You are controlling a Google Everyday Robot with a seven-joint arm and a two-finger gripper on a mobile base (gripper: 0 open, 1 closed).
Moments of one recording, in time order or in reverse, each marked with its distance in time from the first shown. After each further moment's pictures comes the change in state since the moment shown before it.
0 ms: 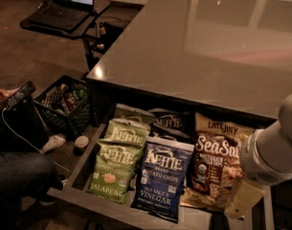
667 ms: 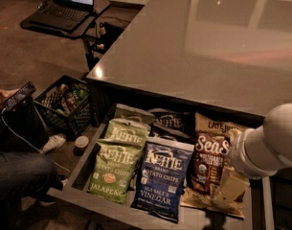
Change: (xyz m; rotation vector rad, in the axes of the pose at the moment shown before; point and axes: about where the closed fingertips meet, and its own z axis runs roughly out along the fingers) arm -0.011 -0.029 0.031 0.115 -0.040 -0.001
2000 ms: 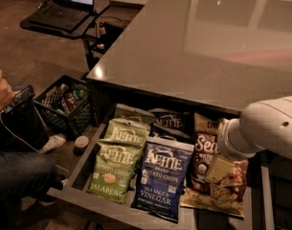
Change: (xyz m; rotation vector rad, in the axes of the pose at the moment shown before) arm -0.011 -0.057 0.057 0.075 -0.001 -0.042
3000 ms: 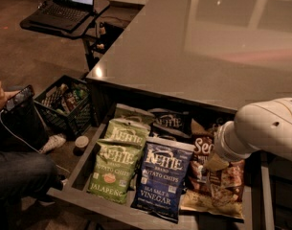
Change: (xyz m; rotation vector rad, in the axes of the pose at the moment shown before) arm 0.001 0.004 0.021 -0.035 0.010 0.007
